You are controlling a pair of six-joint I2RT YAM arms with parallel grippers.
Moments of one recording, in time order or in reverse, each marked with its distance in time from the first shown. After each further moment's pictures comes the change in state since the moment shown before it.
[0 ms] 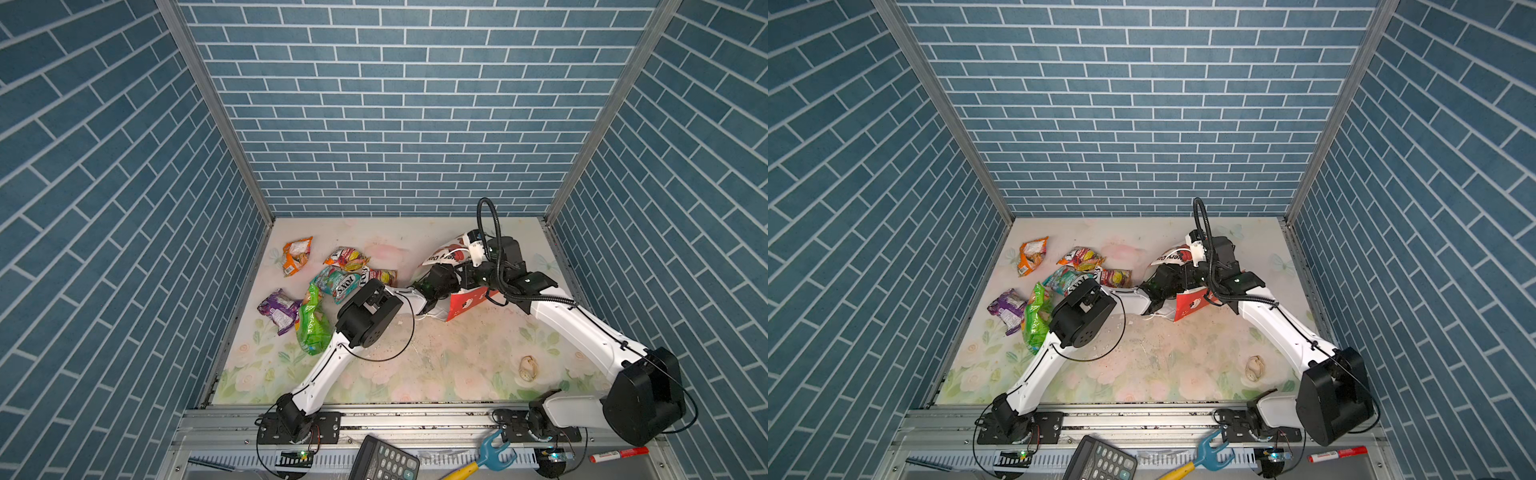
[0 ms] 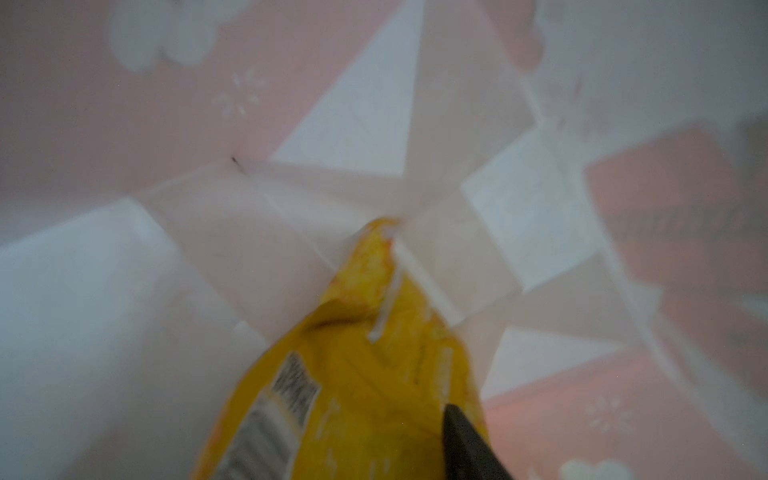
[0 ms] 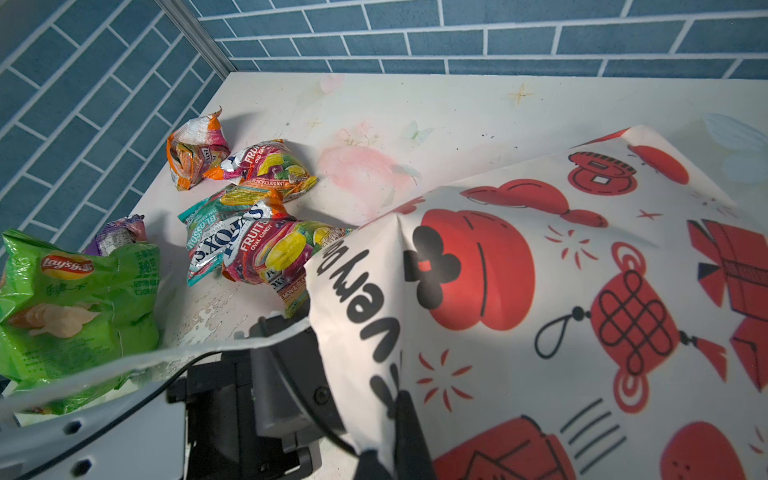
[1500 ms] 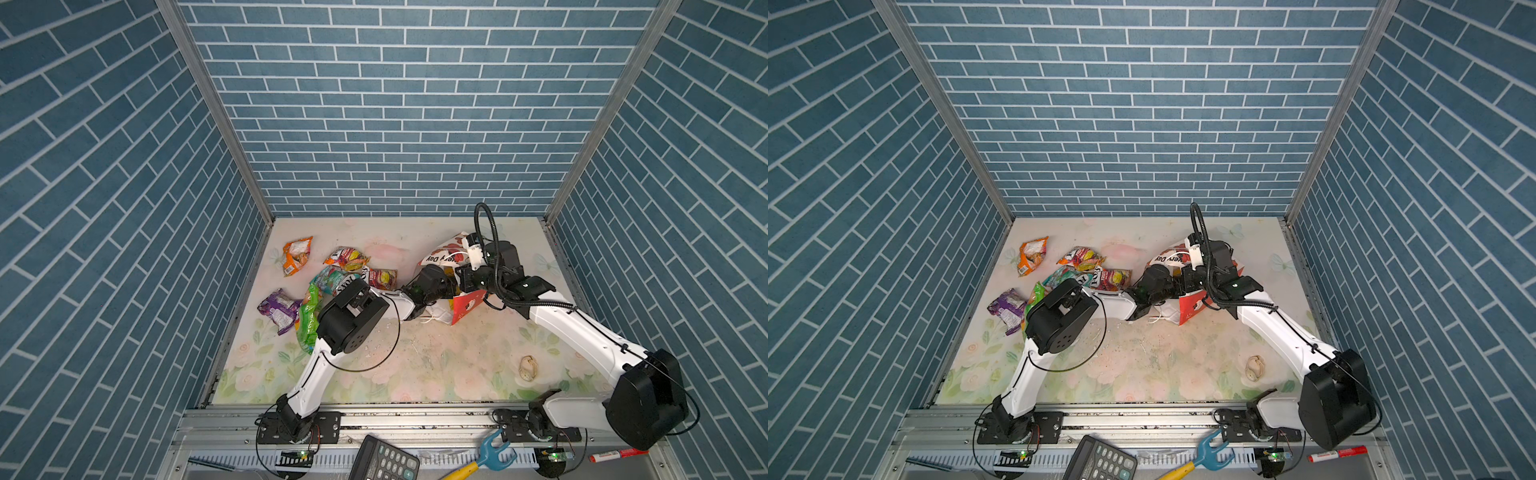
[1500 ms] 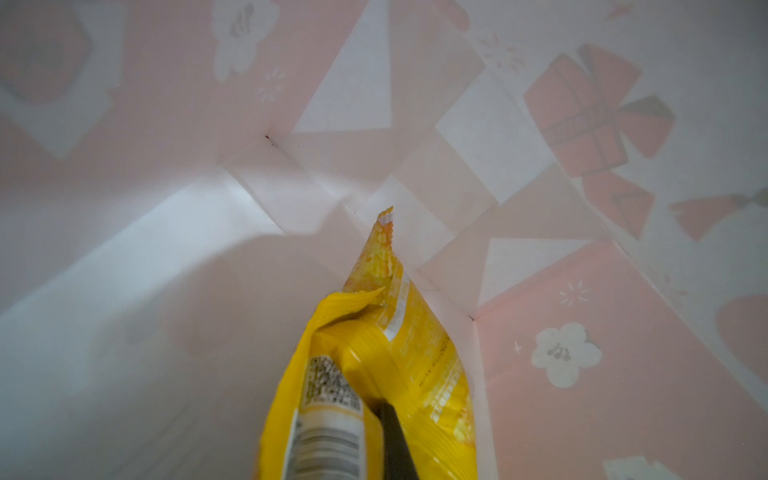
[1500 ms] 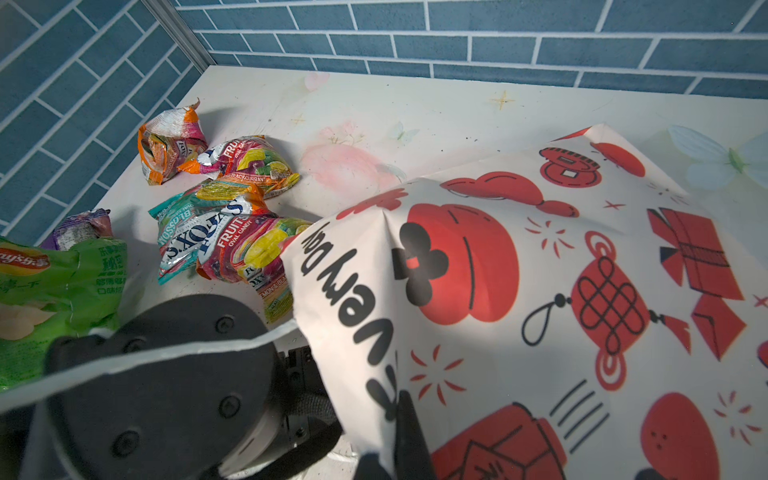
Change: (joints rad) left arm 0.010 -0.231 -0.289 -0.019 -0.017 0.143; right arm 0.019 -0.019 -0.037 0.024 0.090 -0.021
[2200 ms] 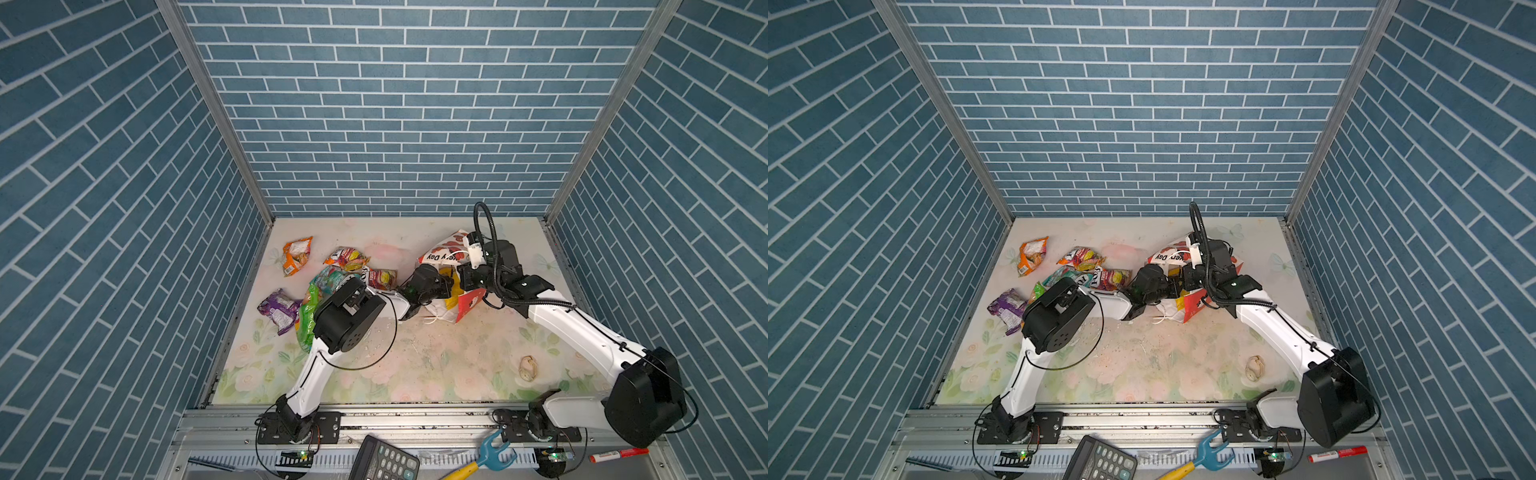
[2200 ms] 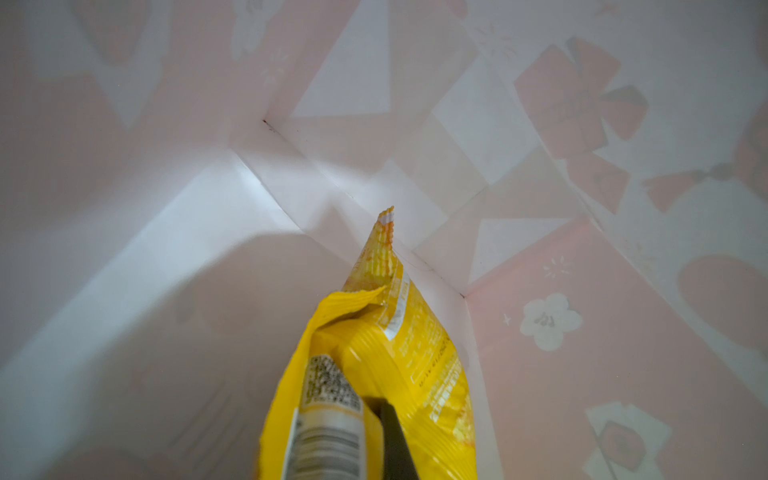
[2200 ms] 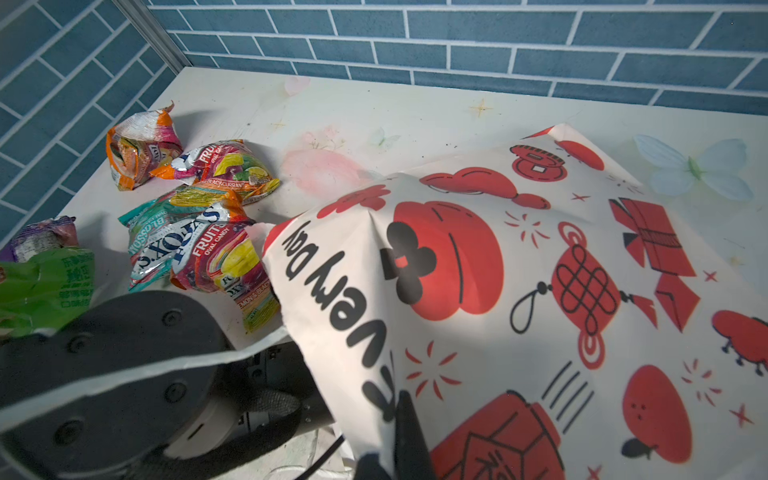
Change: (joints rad) left arm 0.031 -0.020 -0.050 0.042 0.050 -0.020; right arm 0.004 0.018 0.019 -0.003 0.072 0.001
